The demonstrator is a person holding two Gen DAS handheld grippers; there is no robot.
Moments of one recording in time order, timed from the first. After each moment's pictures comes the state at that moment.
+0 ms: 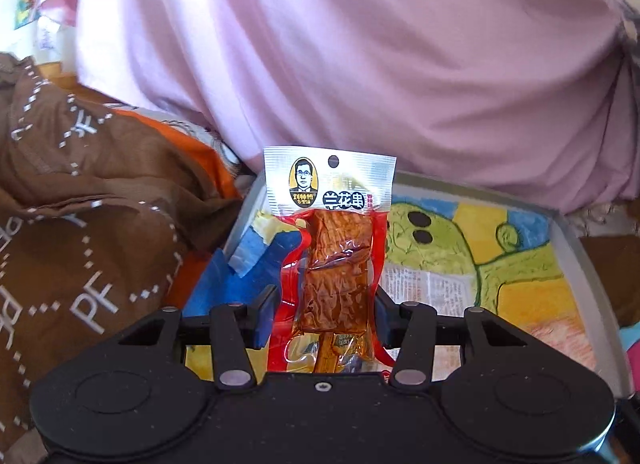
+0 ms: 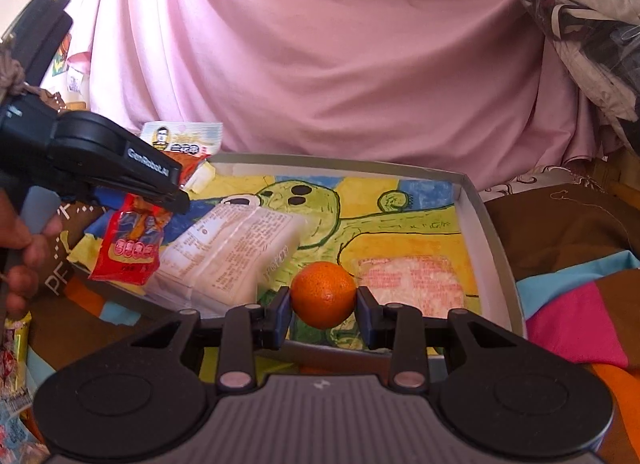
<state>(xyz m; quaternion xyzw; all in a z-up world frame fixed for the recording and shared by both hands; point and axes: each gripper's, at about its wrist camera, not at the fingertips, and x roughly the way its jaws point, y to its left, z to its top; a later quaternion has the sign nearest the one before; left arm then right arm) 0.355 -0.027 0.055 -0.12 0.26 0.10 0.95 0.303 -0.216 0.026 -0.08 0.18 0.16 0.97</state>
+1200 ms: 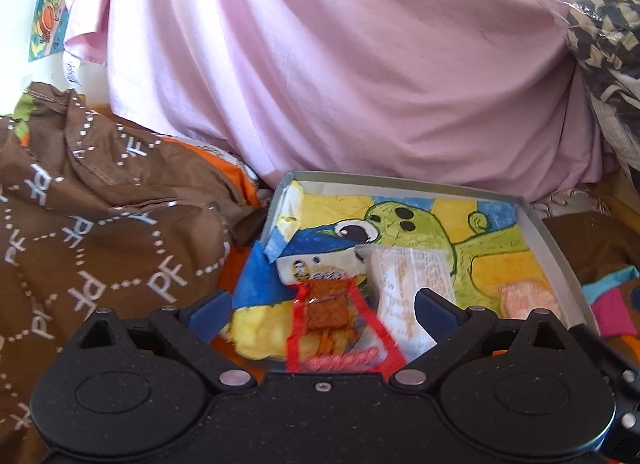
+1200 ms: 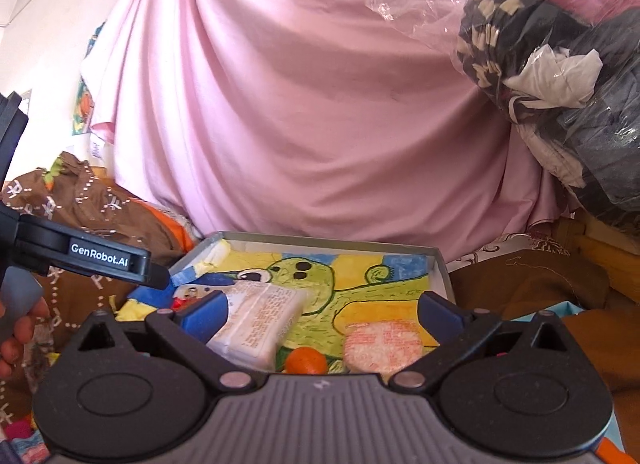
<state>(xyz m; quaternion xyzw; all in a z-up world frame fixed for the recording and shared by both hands) 0.260 -0.021 0.074 -0.09 0.23 0.09 0.97 0.234 -0.241 0.066 -0.06 0.08 0.17 0.98</state>
